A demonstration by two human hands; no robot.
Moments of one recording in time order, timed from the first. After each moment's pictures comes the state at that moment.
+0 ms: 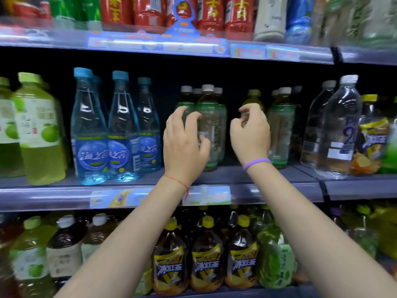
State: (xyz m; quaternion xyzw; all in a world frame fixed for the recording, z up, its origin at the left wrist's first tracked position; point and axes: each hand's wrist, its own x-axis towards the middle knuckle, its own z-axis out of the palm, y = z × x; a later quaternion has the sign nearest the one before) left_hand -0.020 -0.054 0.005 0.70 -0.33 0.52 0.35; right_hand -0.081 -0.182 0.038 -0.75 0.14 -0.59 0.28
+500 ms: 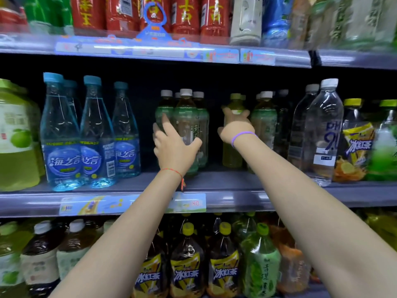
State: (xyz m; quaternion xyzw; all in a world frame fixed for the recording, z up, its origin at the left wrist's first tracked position) left_hand 0.000 -0.113 0.013 0.82 -0.16 0.30 0.46; right_hand -0.044 -0.257 0.085 -0.92 0.26 -0.26 0.11
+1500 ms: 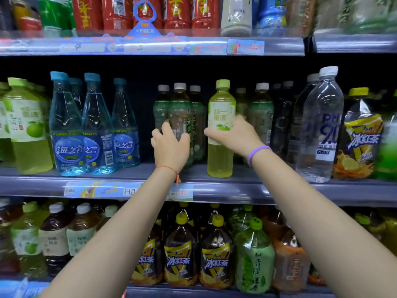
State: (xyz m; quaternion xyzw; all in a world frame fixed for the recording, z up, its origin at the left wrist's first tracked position) left_hand -0.030 -0.119 0.008 0.82 -0.12 0.29 0.48; right_hand -0.107 -0.266 0.049 -0.88 0.07 -0.31 0.36
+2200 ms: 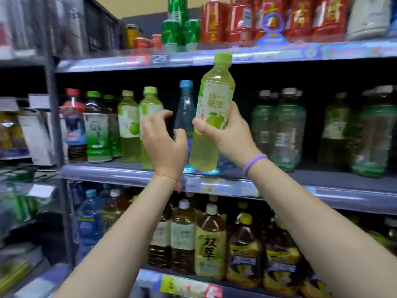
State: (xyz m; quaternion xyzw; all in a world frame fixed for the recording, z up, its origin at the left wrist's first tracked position) left_hand -0.003 0.138 0.009 0.65 -0.14 0.58 0.47; right_hand -0.060 0.003 0.045 -0.76 -0.16 -0.38 0.50
